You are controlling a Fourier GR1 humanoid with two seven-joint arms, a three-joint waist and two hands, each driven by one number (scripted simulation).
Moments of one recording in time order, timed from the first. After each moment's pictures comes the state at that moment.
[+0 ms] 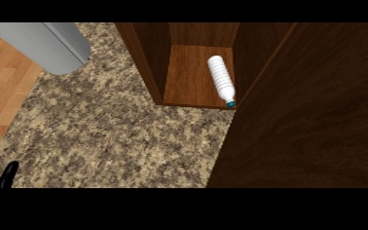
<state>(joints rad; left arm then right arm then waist) 0.67 0.42 -0.13 -2.31 0.62 -0.03 -0.40 0.36 -0.28 0.58 -2.29 0.10 0.16 0.13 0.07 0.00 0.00</state>
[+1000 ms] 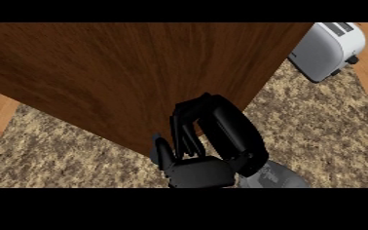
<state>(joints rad) 0.89 0.46 0.24 -2.24 0.93 -0.40 -0.45 -0.41 0.00 0.48 -1.86 -0.31 -0.13 0.40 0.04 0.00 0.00</state>
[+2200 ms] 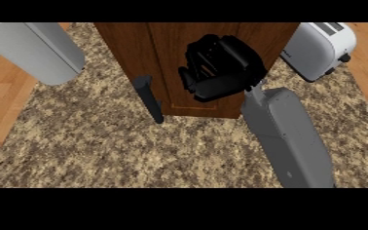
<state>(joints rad) 0.95 0.38 0.44 -2.23 1.09 -0.57 -0.33 -0.73 -0.05 0.17 -1.39 -0.50 0.25 0.32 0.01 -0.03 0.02</state>
